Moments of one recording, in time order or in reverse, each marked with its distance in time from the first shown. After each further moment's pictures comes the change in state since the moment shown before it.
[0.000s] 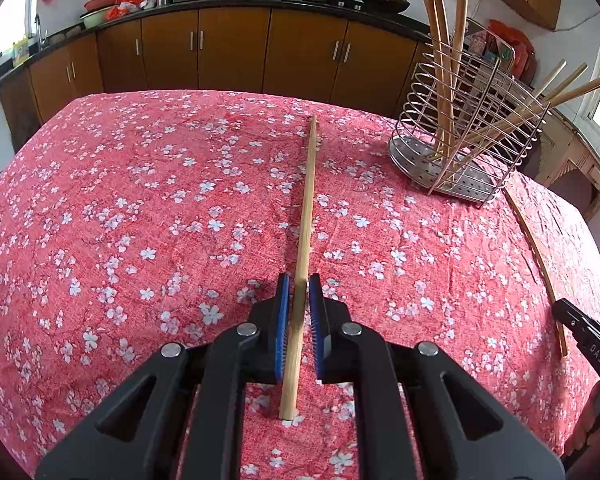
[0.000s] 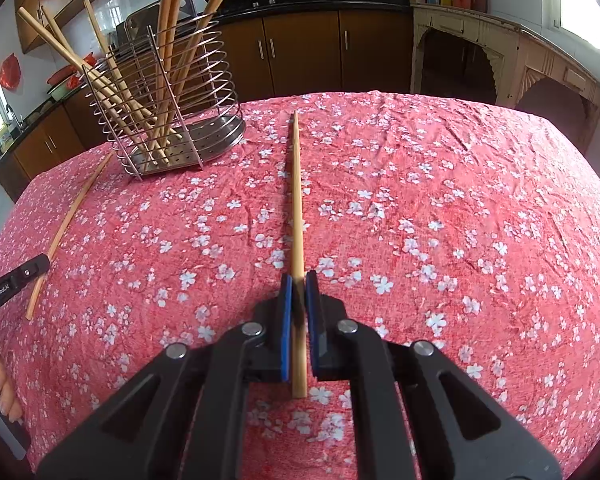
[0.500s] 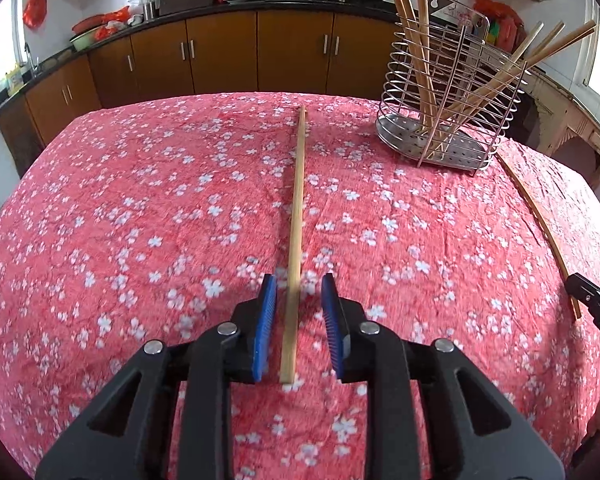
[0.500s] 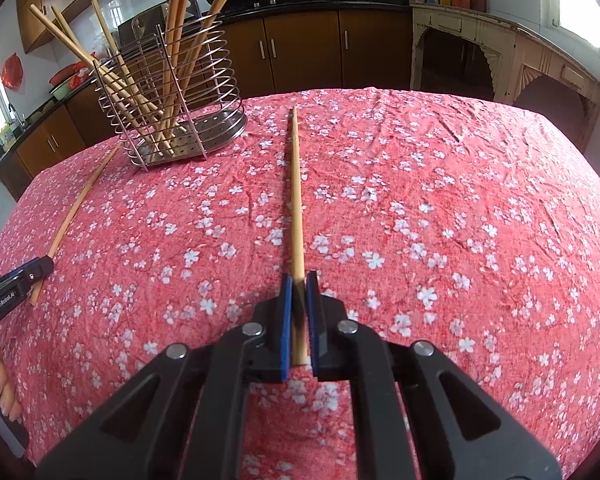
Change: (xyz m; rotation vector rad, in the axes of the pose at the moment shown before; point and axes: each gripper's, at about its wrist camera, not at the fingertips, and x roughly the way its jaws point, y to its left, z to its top) left arm -0.010 -0.018 -0.016 0.097 0.009 0.054; right arm -0.015 0.001 -0.013 0.005 -0.002 0.004
